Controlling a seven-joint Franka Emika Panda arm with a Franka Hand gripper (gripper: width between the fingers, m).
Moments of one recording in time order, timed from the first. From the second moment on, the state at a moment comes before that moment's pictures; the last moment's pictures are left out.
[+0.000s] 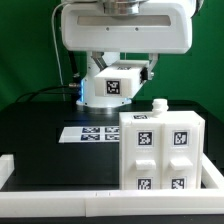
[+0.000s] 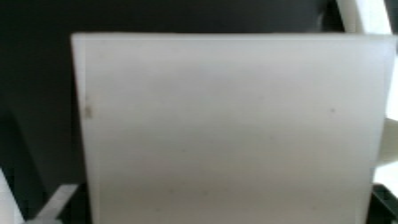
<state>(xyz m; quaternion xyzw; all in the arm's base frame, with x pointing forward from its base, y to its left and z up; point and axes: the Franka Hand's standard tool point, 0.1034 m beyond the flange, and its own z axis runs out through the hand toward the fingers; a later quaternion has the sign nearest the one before) 0.554 0.009 0.180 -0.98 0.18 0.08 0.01</state>
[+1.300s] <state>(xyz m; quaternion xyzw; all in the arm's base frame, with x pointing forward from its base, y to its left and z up) 0.603 0.035 0.179 -0.99 0.15 0.06 0.00</state>
